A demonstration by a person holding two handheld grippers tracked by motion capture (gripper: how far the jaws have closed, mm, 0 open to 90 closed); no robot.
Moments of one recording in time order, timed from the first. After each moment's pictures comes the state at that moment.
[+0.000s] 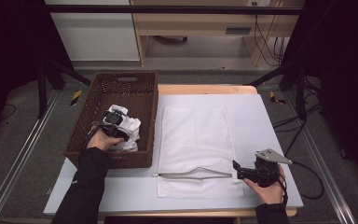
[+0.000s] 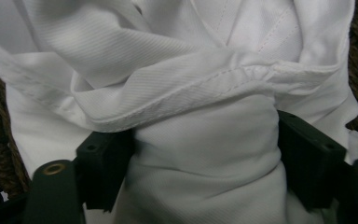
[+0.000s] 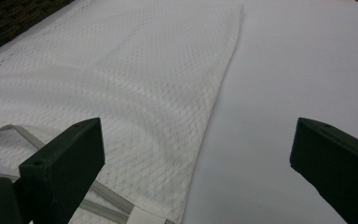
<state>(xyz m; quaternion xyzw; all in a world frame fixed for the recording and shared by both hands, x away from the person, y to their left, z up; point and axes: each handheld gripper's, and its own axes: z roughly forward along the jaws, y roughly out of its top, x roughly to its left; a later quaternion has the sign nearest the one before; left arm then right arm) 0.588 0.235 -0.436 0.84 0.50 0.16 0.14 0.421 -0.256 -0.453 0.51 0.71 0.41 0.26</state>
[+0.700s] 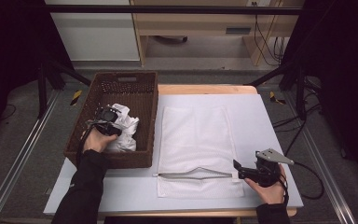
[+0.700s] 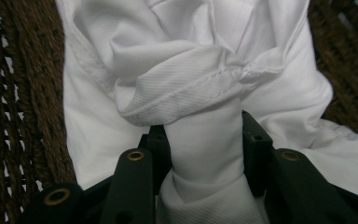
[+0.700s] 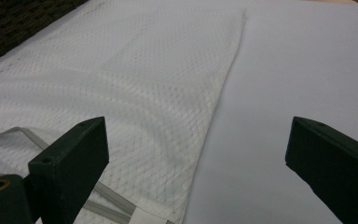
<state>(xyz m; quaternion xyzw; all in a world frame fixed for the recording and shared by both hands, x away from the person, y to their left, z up) 0.579 0.247 -0.411 0.83 0.50 0.19 0.19 0.421 -0.260 -0.451 0.51 0.71 0.42 0.26</state>
